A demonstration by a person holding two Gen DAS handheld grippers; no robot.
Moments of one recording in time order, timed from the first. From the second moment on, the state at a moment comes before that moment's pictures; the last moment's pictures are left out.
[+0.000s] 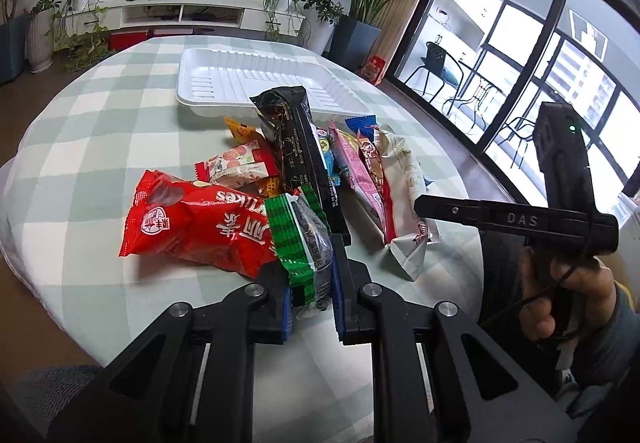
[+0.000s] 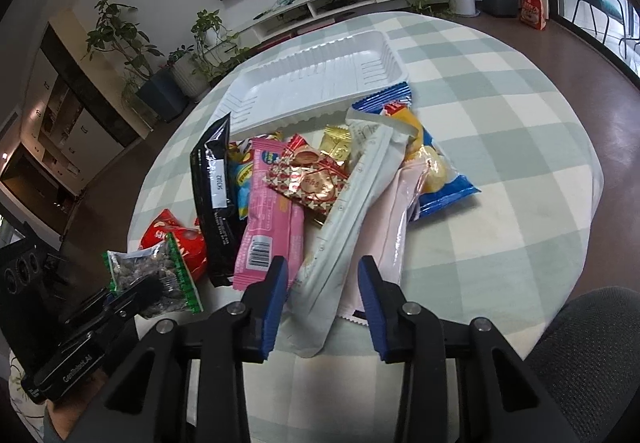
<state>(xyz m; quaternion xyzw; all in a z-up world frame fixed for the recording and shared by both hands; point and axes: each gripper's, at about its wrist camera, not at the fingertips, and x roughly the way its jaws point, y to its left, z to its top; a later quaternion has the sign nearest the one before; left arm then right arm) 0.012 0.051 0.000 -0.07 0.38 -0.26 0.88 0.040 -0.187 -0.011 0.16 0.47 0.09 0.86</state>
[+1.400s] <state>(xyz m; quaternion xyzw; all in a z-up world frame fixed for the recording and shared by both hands) 0.013 0.067 0.009 -0.13 0.37 -0.29 0.87 0.040 -0.217 -0.006 0.28 0.45 0.14 0.84</state>
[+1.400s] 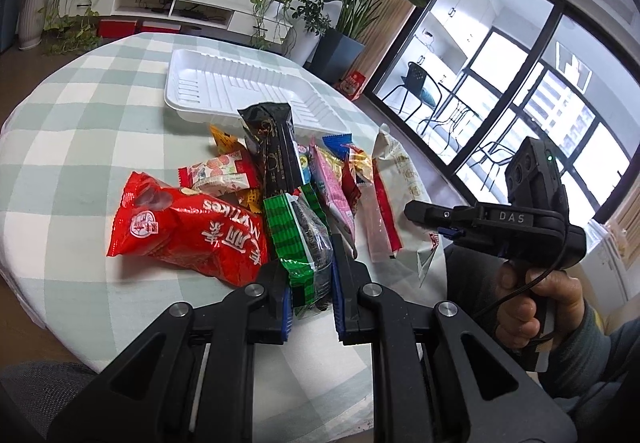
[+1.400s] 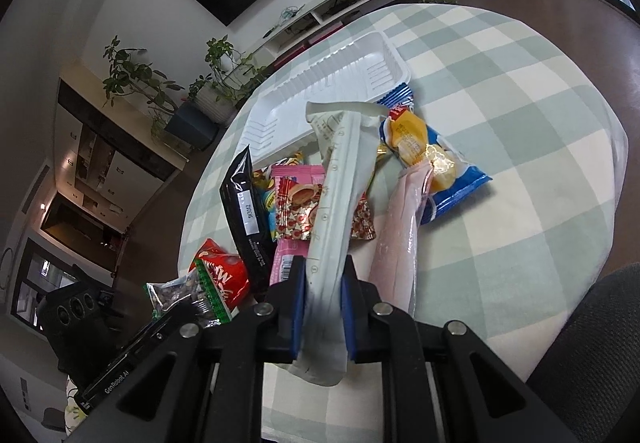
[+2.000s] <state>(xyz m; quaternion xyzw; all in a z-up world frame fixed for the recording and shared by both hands) 0.097 0.143 0.094 -0.13 0.31 -0.26 0.90 0.097 -0.316 0.041 0.29 0.38 0.08 0.87</state>
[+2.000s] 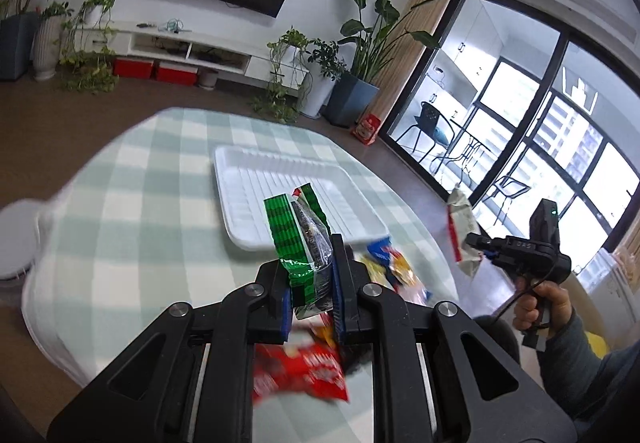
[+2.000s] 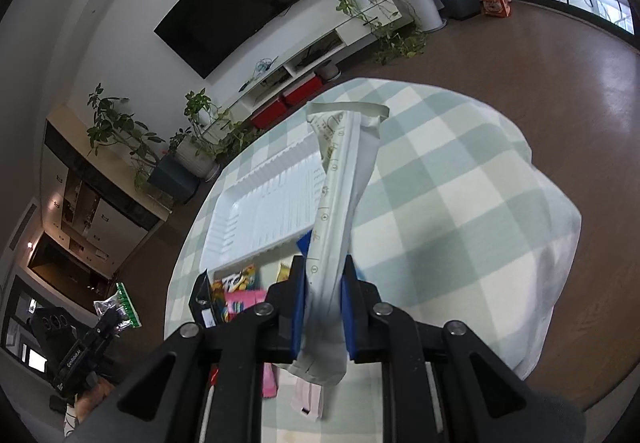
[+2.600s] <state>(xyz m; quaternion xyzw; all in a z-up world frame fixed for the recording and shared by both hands) 0.316 0.069 0.046 -0.08 0.45 -0.28 0.85 0.289 -0.252 0.018 0.18 0.48 0.15 0.85</state>
